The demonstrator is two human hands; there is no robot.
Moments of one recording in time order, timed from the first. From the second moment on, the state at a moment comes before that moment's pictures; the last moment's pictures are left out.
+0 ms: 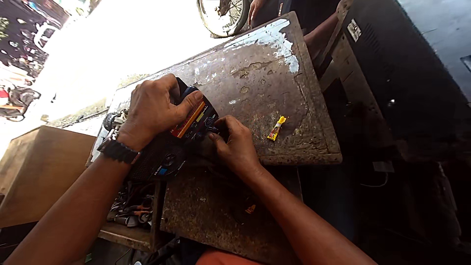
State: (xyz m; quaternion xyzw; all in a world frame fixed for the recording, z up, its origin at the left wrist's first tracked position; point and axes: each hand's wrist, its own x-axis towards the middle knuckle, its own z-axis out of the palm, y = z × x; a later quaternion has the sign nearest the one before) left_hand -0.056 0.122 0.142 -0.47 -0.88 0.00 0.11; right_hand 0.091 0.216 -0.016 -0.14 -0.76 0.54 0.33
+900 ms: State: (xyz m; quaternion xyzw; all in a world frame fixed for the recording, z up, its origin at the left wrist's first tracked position) left_hand -0.067 0.135 0.139 -0.35 -0.85 -0.23 -0.33; right_hand 0.089 0.217 -0.016 -0.16 -0.71 0.57 0.38
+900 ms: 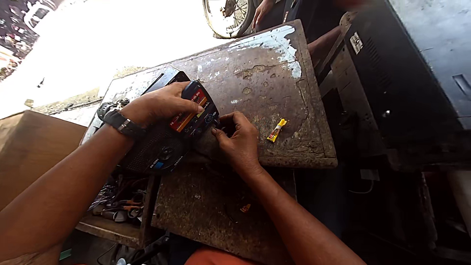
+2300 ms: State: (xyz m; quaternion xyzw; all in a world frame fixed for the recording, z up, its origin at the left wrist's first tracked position) left_hand -0.075 0.139 0.138 -0.34 -0.86 -0.20 -0.33; right_hand 0.066 0.229 -0.012 -0.11 -0.82 0.44 0.35
